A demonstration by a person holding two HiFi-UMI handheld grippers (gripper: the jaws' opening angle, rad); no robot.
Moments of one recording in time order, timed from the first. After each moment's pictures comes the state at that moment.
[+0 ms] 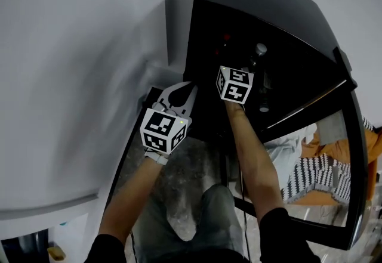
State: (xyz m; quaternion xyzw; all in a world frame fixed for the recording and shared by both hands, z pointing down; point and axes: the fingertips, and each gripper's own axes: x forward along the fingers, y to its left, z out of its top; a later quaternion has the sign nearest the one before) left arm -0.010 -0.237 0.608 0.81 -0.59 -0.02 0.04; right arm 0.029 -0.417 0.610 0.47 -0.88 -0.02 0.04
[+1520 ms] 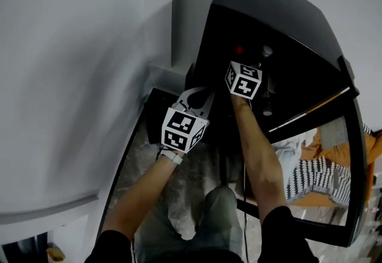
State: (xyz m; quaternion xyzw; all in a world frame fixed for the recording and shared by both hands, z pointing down) left arm 0.014 -0.257 0.625 0.82 -0.57 -0.02 0.06; right arm 0.029 -0.443 0.601 0.49 -0.87 0.00 0.04
